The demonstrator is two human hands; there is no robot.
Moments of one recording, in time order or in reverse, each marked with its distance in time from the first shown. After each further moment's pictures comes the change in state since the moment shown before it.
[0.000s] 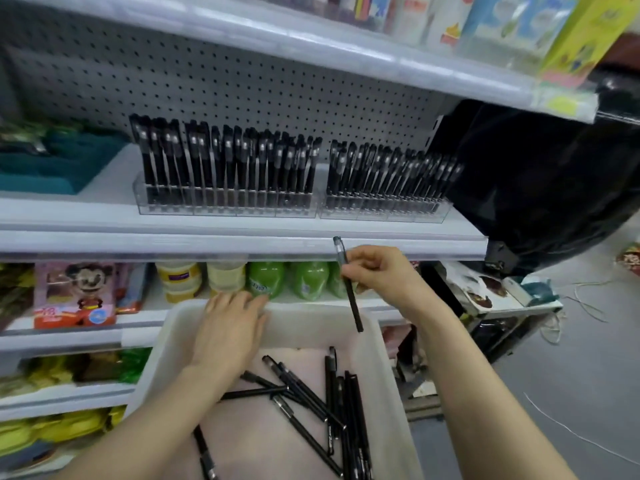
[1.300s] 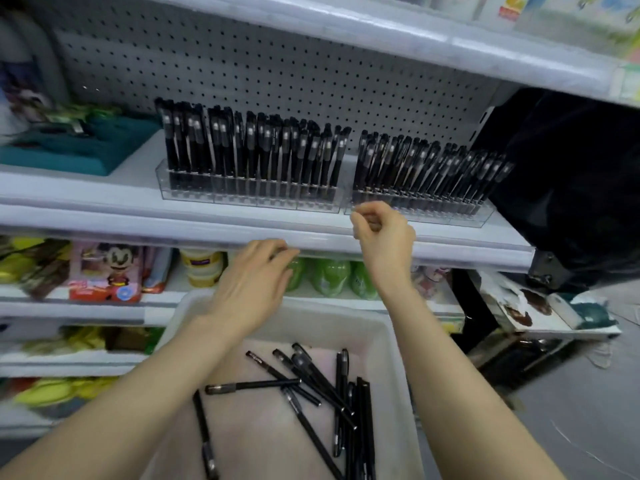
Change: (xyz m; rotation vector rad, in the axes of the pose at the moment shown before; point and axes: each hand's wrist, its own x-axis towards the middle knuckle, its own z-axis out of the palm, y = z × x) left_hand 0.052 0.006 -0.035 -0.106 0.099 0.073; right_hand 0.066 -0.007 0.035 -0.204 0.490 -0.209
